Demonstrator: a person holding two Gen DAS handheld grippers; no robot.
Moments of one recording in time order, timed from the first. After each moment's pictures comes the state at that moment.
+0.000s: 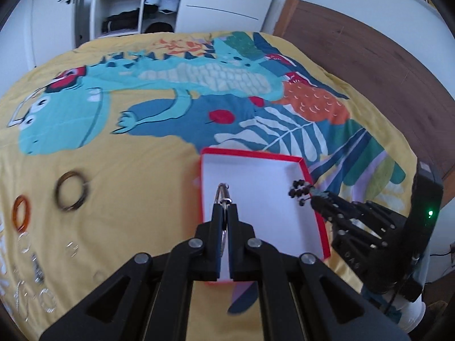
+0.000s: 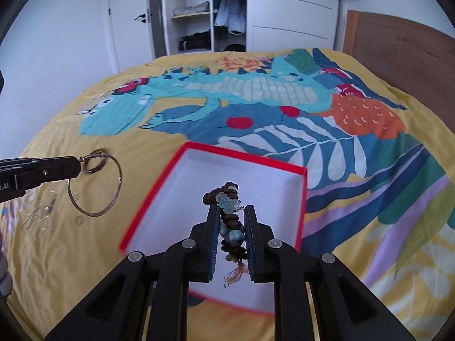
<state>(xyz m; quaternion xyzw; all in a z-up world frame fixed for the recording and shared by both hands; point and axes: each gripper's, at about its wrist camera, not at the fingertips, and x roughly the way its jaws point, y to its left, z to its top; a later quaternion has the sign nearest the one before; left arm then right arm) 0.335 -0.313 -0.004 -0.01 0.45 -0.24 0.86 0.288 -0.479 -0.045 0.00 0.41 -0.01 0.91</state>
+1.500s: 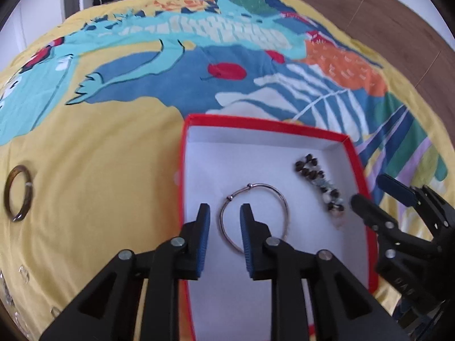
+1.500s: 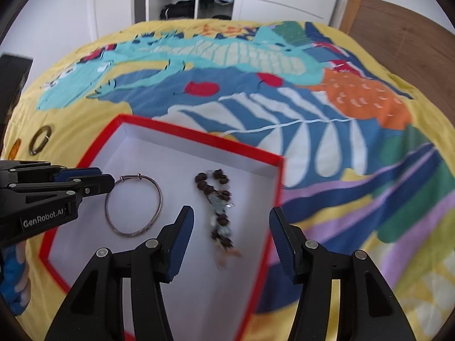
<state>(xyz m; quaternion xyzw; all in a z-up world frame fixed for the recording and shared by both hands) 0.393 -0.359 -0.099 0.01 0.51 -0.21 0.83 0.326 -0.511 -0.080 -0.04 0.45 -0.05 0.89</state>
